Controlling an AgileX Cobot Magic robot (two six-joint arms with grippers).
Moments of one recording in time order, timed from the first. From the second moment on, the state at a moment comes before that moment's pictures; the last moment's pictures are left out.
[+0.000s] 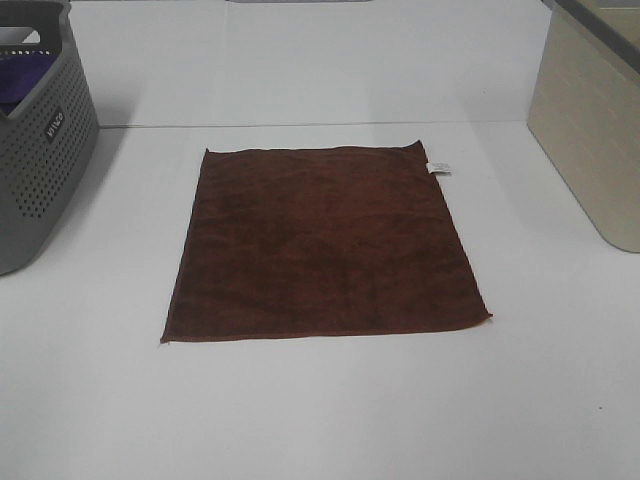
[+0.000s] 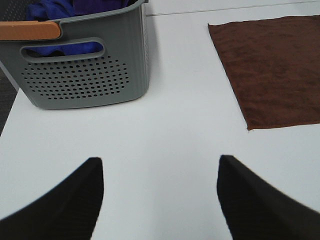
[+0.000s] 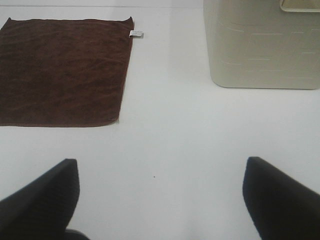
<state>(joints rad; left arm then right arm) 0.05 0.00 -0.50 -0.07 1.05 0.08 0.00 0.00 -0.51 0.05 1.05 -0.05</state>
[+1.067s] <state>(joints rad) 0.05 0.00 -0.50 -0.07 1.05 0.08 0.00 0.00 -0.51 0.05 1.05 -0.05</state>
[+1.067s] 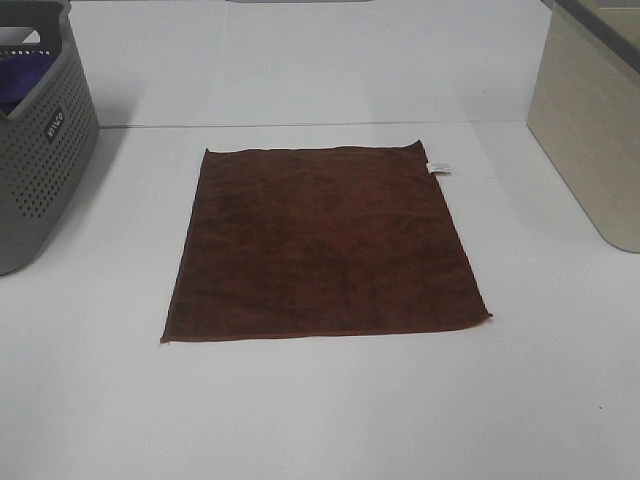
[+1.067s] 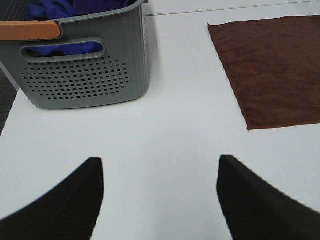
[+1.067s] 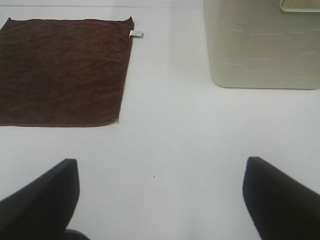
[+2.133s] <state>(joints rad) 0.05 0.00 -0.50 -0.07 1.05 0.08 0.00 0.00 -0.51 0.05 1.05 -0.05</state>
